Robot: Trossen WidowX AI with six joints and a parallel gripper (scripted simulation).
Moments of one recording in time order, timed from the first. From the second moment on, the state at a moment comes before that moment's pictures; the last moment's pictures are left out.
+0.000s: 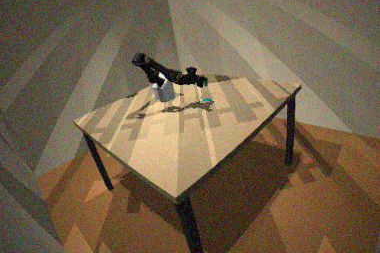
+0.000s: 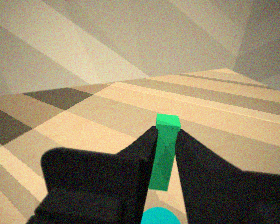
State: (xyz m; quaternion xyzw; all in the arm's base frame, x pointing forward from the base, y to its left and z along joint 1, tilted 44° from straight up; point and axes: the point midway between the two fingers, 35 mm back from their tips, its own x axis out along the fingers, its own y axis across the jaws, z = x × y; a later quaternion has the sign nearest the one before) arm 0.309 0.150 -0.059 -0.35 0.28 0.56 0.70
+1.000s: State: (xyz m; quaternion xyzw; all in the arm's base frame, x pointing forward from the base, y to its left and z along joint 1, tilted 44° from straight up) arm 0.303 0.145 -0.044 -0.35 0.21 0.57 0.71
